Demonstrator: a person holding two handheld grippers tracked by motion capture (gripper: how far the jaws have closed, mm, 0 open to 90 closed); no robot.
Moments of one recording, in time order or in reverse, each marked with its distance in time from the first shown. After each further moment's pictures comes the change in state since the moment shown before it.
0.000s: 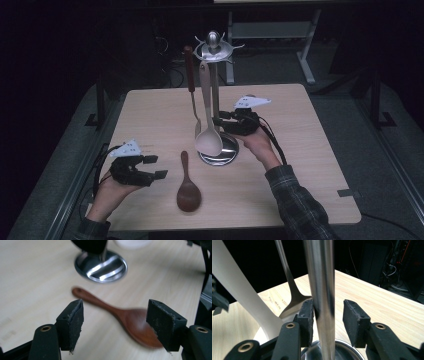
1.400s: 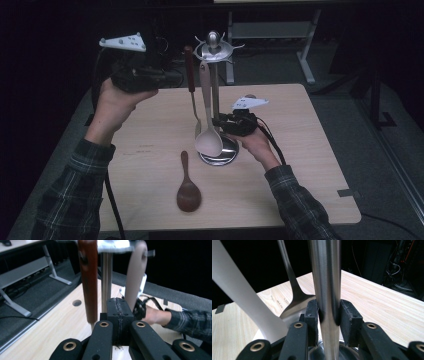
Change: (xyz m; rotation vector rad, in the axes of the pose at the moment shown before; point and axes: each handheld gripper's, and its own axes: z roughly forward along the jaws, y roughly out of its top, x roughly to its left) left arm -0.007 0.234 -0.050 -0.169 -0.079 0.186; right arm 0.002 -0.002 0.004 0.009 0.010 -0.007
